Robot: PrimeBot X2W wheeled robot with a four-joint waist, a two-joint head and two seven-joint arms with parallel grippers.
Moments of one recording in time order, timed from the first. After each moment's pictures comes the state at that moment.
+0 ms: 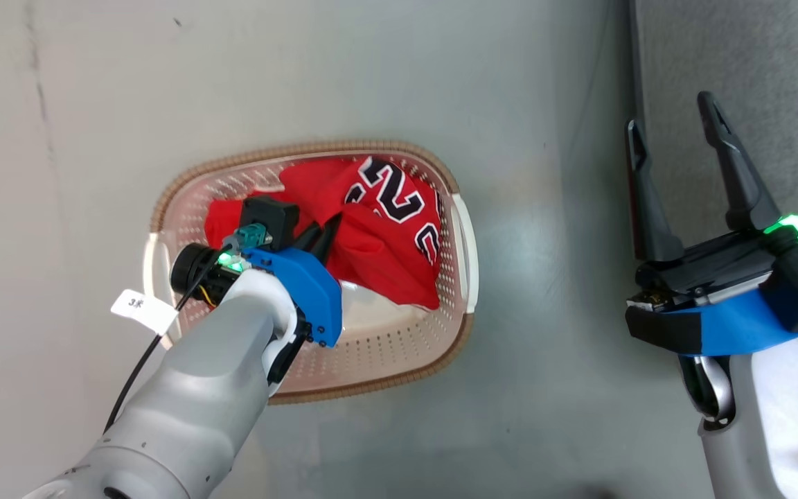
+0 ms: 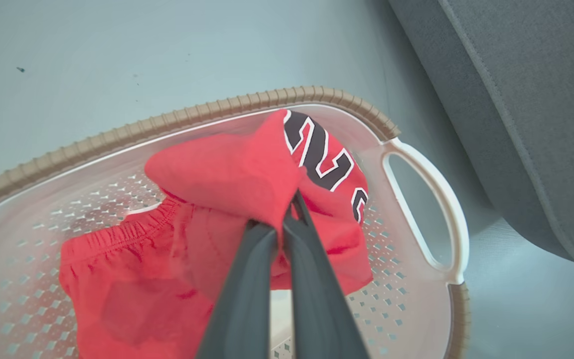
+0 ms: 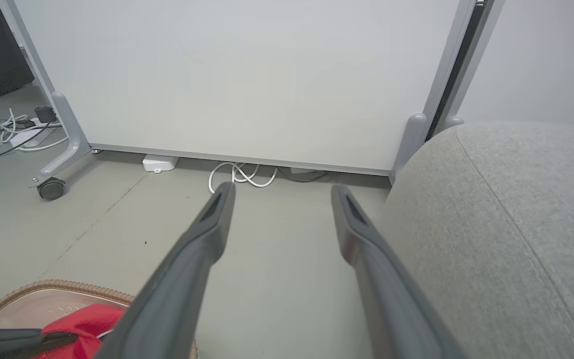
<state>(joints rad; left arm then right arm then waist) -0.91 0.10 -1.13 1.14 -1.00 -0.13 -0.26 -0.39 -0.10 0.07 -0.02 0.03 0.13 -0.26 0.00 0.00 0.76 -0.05</state>
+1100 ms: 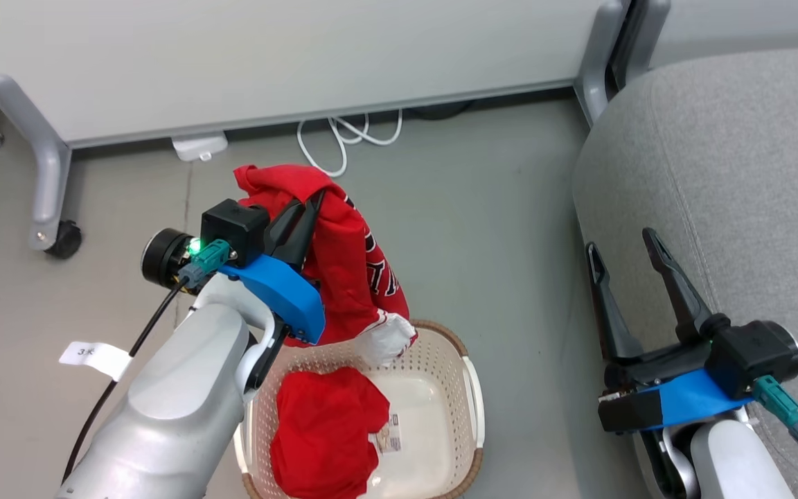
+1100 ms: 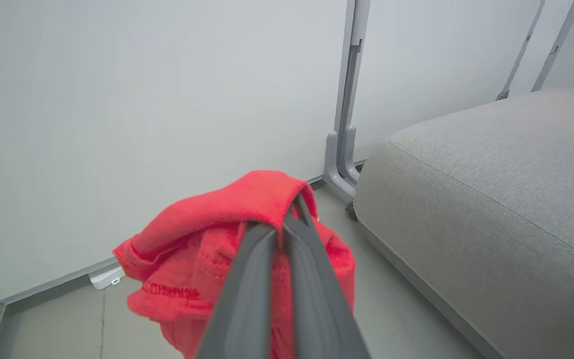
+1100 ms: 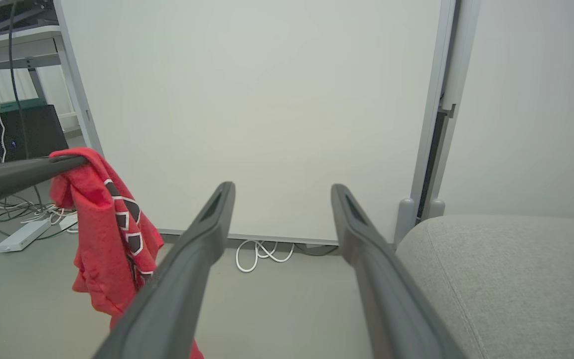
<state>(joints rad) -0.72 0.20 -0.70 0.75 -0.56 -0.11 -0.26 -0.21 -0.05 0.08 0.12 0.08 0.13 -0.26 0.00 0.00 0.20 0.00</state>
